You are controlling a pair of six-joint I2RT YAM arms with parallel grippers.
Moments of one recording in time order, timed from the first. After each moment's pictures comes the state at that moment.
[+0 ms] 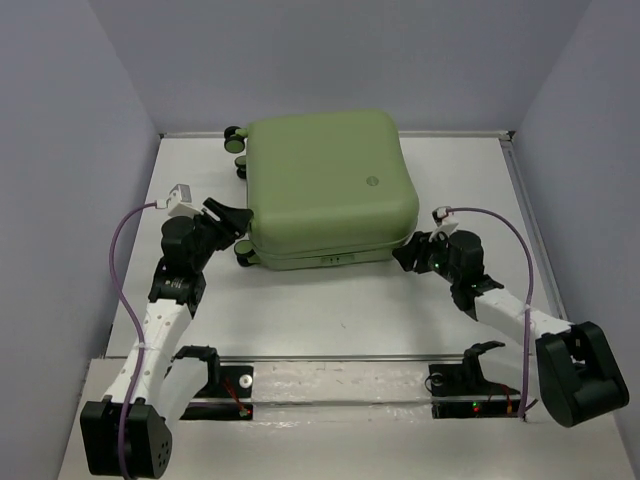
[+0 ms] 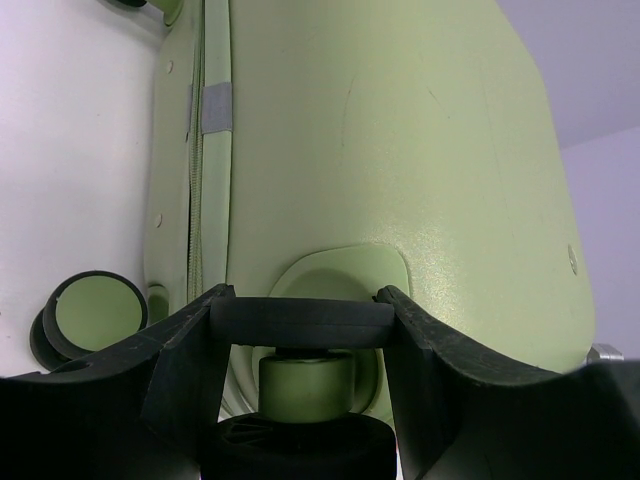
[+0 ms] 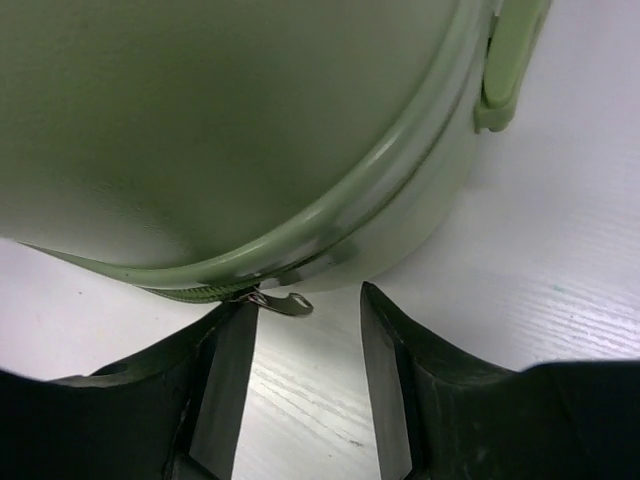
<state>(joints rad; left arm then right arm) -0.09 0.84 0.55 0.05 0.19 -0.81 0.29 1.11 0.35 0.39 -0.29 0.34</state>
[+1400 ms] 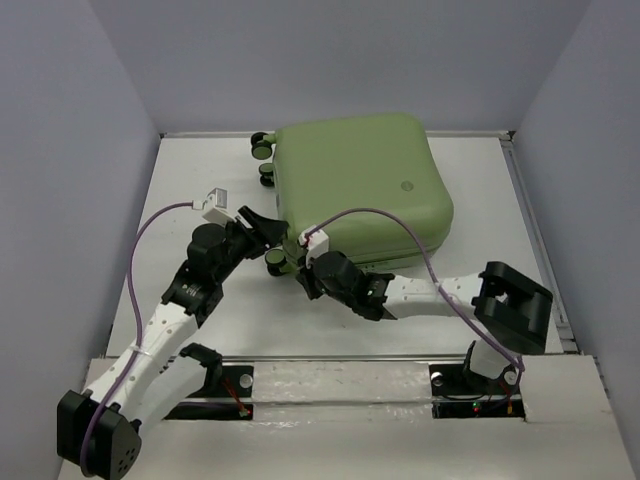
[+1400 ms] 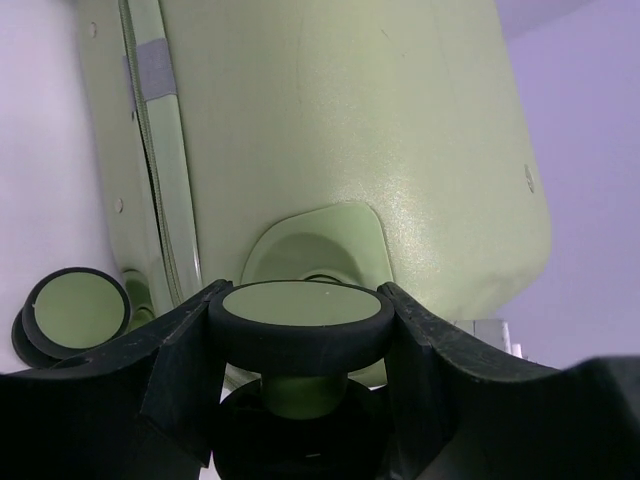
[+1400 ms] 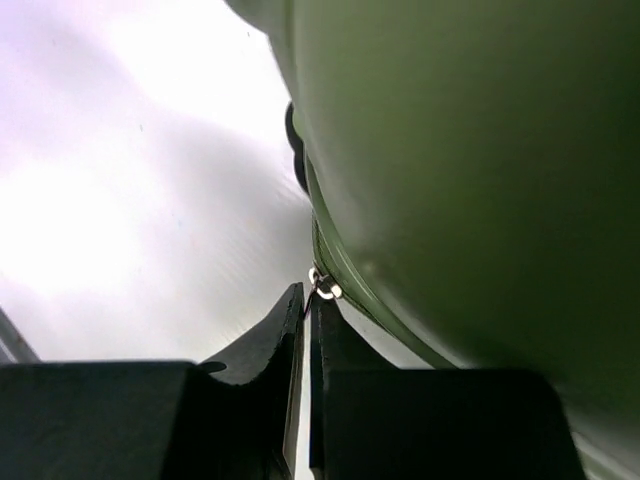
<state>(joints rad) -0.41 0.81 0.55 0.04 0.09 -0.89 1.14 1.62 0.91 0.24 0.24 0.36</state>
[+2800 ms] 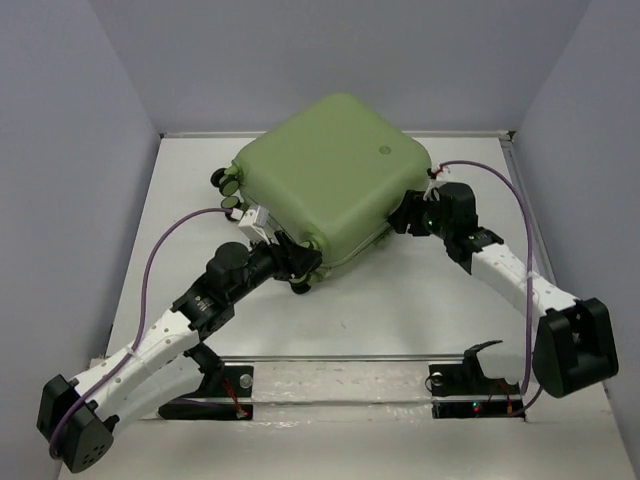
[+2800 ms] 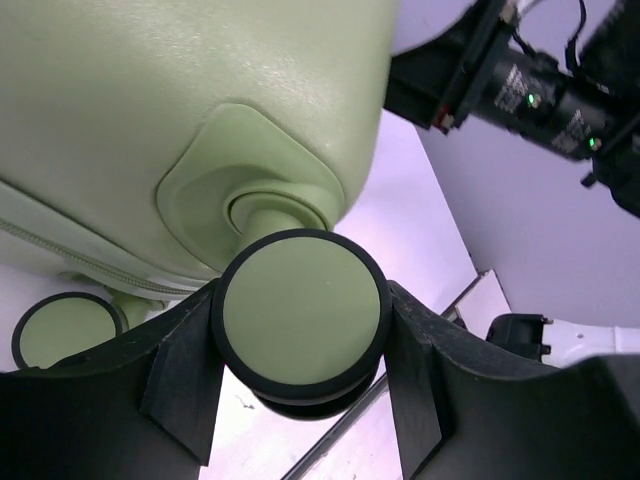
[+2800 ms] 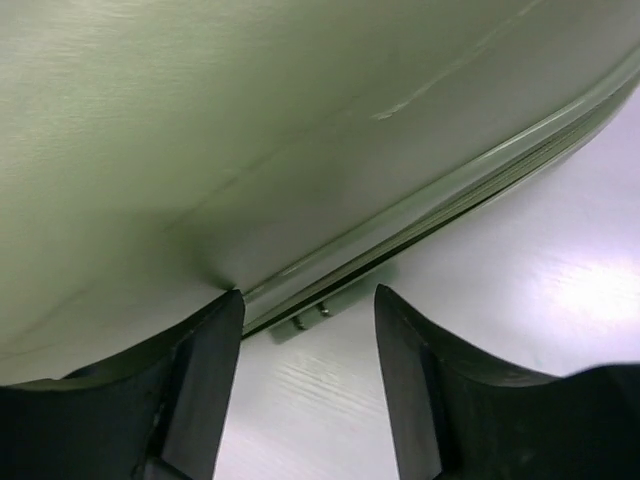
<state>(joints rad) -0.71 0.76 0.52 0.06 0.07 -0.77 0.31 1.24 0.78 -0.01 -0.16 0.39</state>
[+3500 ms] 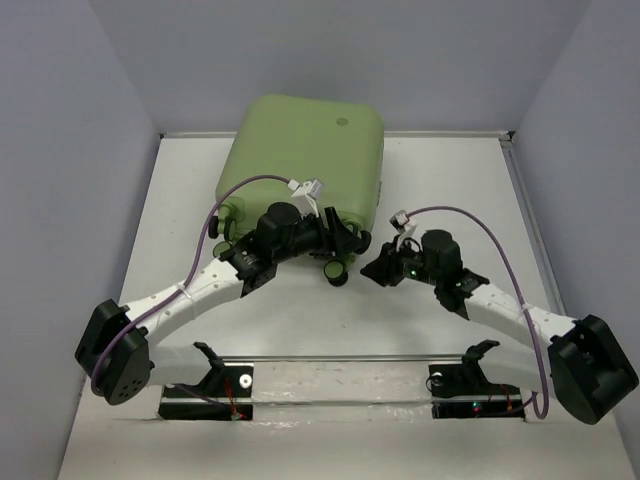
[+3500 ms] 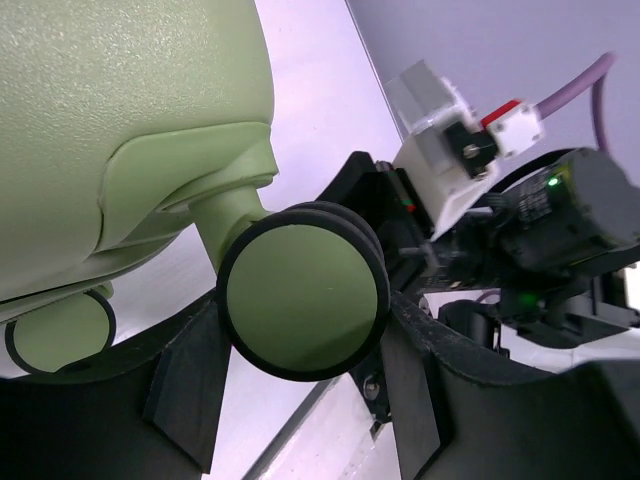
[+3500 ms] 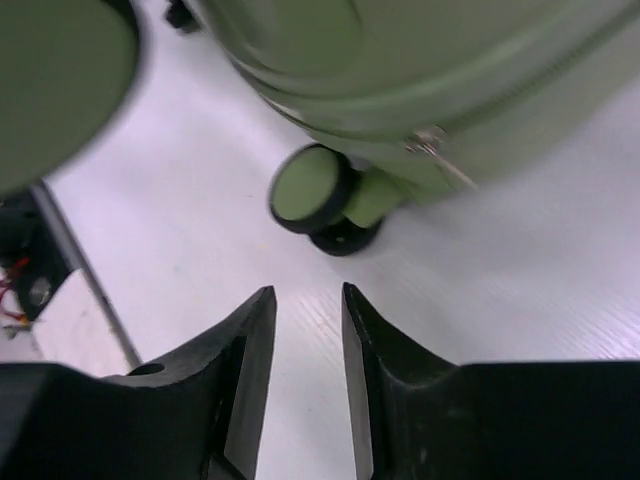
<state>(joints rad) -0.78 1.23 0.84 0.10 0.23 -0.80 0.55 1.12 0.49 0.27 -0.42 0.33</state>
